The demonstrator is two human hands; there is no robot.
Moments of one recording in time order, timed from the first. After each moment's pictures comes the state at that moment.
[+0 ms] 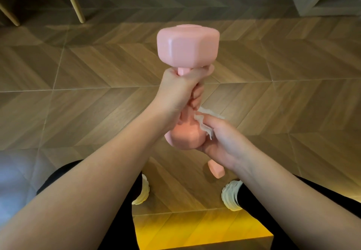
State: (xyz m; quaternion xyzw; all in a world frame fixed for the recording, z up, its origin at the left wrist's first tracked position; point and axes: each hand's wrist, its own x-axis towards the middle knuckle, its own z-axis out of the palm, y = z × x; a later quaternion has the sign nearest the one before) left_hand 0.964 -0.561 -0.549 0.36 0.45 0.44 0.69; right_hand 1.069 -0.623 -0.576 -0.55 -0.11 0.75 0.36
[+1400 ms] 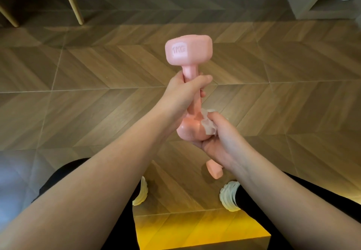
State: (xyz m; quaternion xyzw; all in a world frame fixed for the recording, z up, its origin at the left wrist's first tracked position) left_hand 0.969 -0.560 -0.557 0.38 0.52 0.37 0.67; right_hand 1.075 -0.623 -0.590 -0.53 -0.03 0.73 0.42
